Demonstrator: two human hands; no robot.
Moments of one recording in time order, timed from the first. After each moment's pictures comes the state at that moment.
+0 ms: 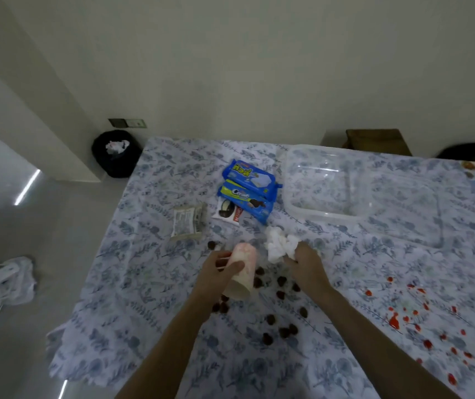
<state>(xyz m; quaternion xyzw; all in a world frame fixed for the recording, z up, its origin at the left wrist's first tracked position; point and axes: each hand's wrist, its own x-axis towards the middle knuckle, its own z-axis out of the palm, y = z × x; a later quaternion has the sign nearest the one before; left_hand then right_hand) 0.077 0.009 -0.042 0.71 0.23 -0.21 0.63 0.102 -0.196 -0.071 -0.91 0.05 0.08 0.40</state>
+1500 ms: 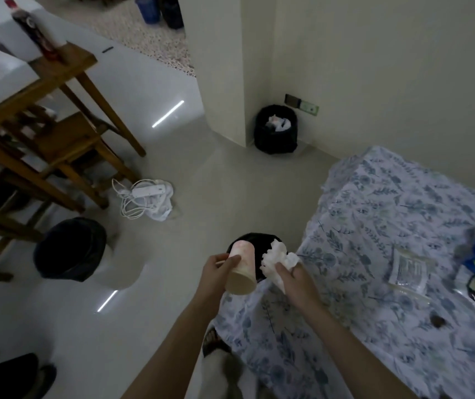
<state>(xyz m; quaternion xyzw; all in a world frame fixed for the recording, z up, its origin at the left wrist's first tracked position) -0.004 0.420 -0.081 0.53 0.50 0.00 0.68 0.087 0.269 -0.092 -0.83 -0.02 0.35 0.44</state>
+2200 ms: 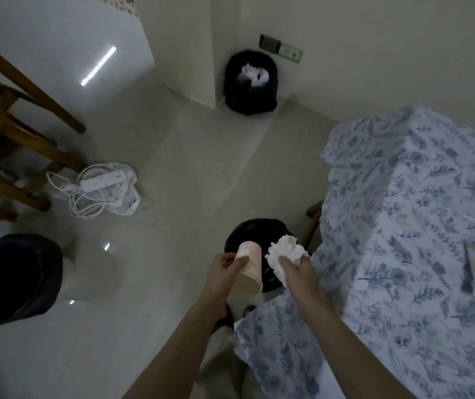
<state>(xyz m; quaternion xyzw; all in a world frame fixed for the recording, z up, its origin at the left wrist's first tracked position) 0.057 0.545 -0.214 0.52 0.47 -0.15 0.70 0.116 0.404 -0.182 -0.81 0.22 0.30 0.46</state>
